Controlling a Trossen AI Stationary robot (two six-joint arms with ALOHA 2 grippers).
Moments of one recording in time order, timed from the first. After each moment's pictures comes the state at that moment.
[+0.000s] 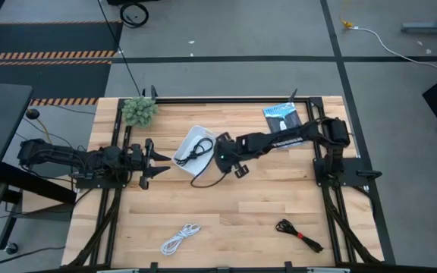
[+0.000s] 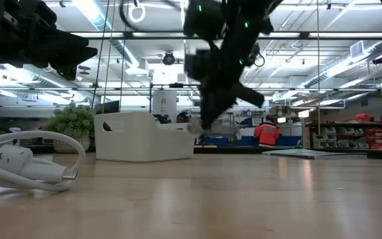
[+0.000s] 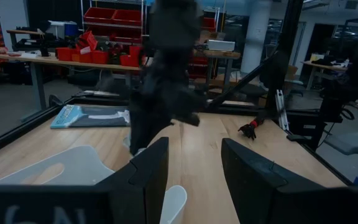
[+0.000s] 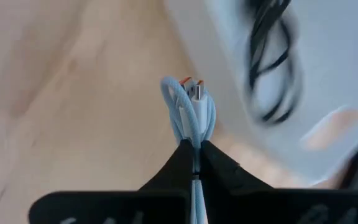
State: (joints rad) left arm -0.11 0.36 0.01 0.41 -0.14 -0.08; right arm 0.00 1.91 1.38 -0.59 0.28 -0.66
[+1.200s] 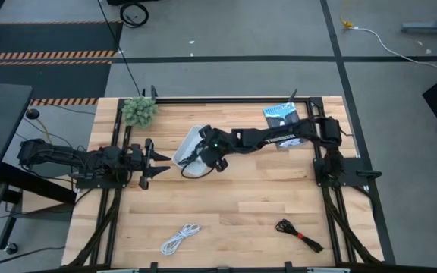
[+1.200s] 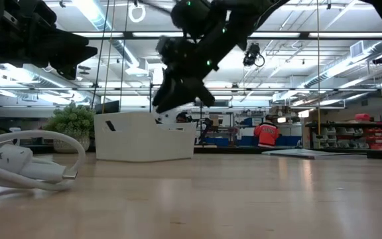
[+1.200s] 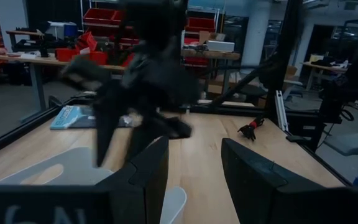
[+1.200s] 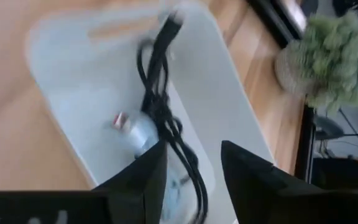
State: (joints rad) left arm -0.11 0.36 0.01 0.41 -0.14 -0.08; right arm -0.06 1.97 1.42 -0.17 0.12 -0.79
